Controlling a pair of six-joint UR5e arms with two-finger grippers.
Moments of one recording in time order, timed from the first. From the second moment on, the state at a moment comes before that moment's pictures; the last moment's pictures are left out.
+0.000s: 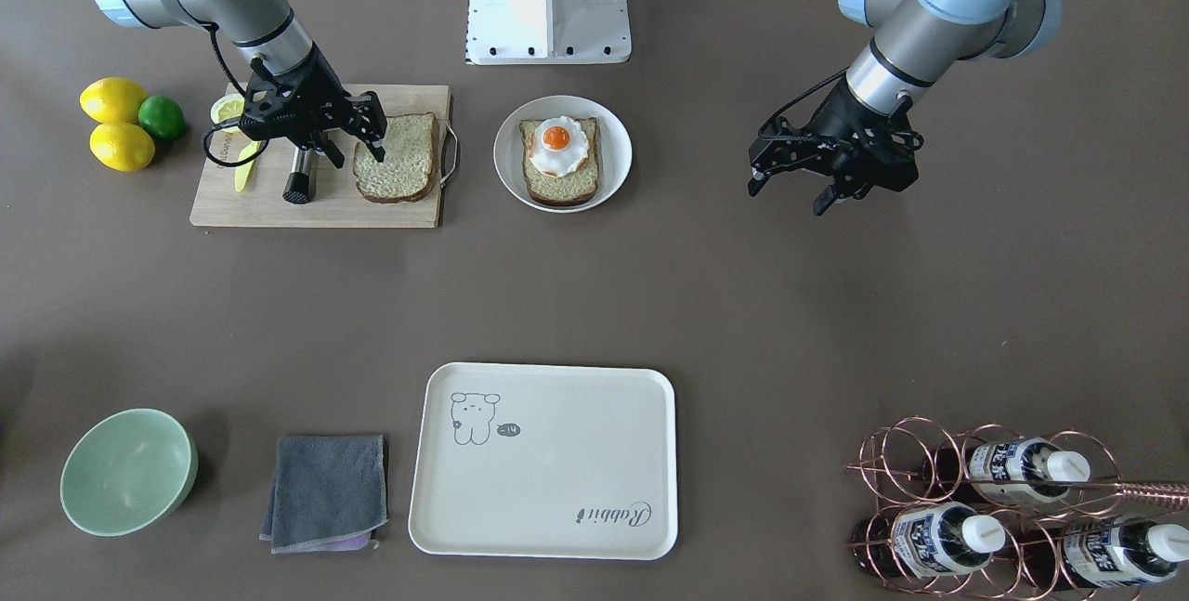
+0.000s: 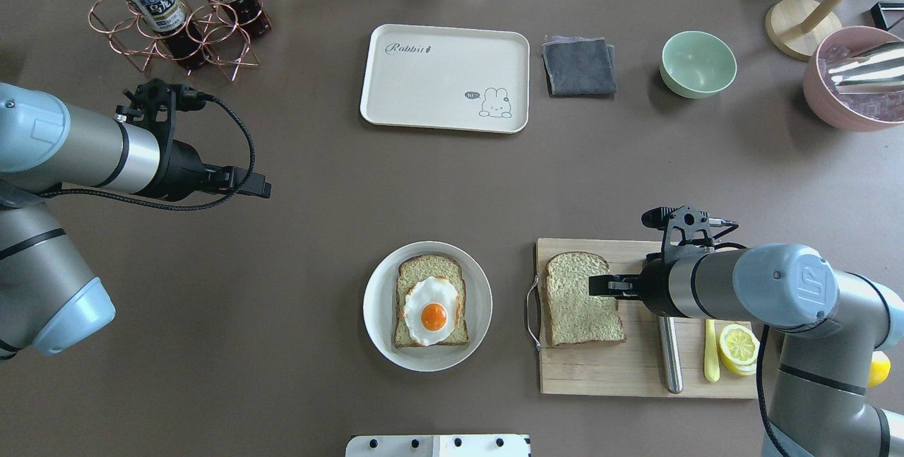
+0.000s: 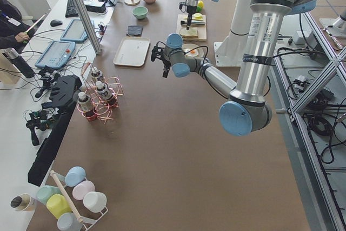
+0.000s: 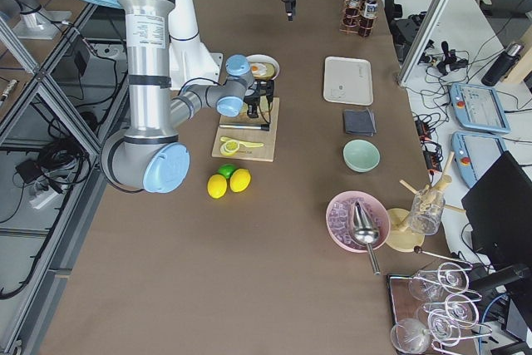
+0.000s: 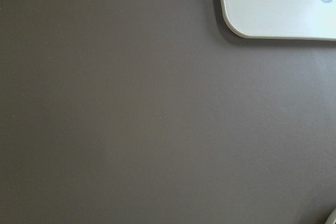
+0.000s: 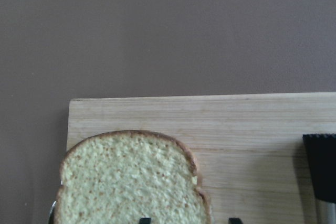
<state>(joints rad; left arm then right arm) -0.73 -1.76 -1.87 -2.15 -2.02 -1.05 0.39 -1.55 1.95 -0.96 1.73 1.39</state>
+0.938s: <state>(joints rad) -0.73 -1.76 -1.87 -2.15 -2.00 -1.05 0.35 -1.54 1.96 -0.96 1.68 1.46</state>
